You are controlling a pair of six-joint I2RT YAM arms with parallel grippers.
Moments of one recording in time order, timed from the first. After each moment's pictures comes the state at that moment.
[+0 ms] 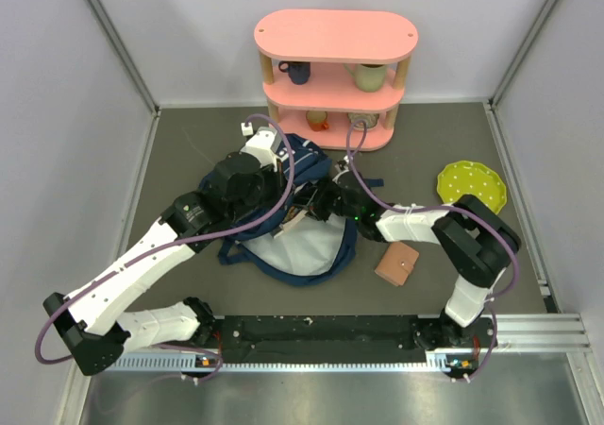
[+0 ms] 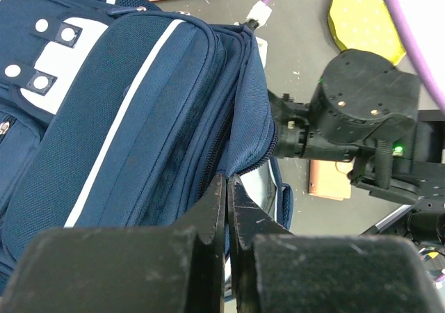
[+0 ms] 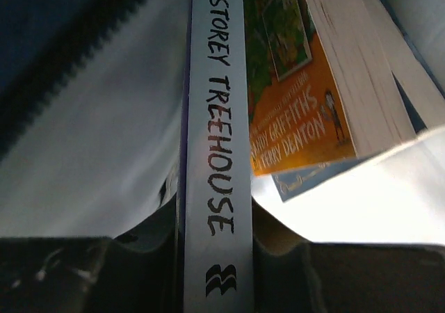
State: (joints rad) left arm -0.79 1.08 1.19 -0.54 -0.15 -0.42; right arm 0.76 1.72 0.83 0.54 -0.24 1.33
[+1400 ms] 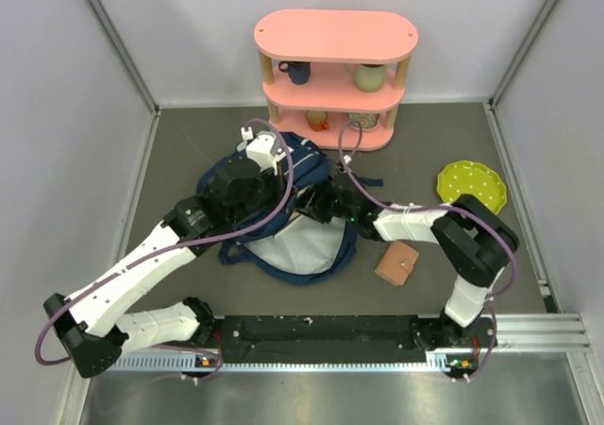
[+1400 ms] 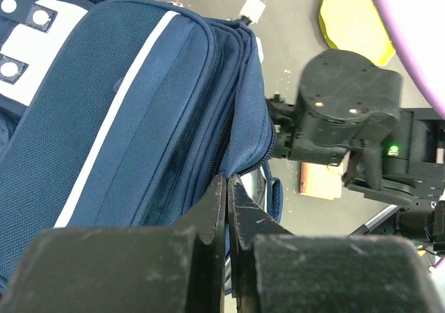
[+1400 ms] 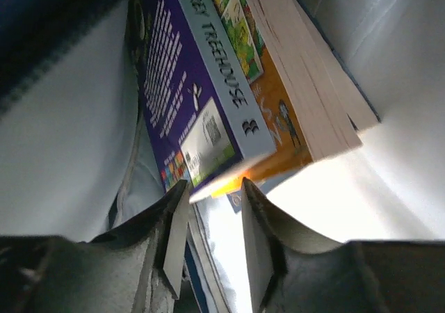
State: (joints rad) left arm -0.79 1.07 1.14 -0.49 -0.13 -0.45; right arm 0.78 1.76 0.89 0.40 -0.11 1.23
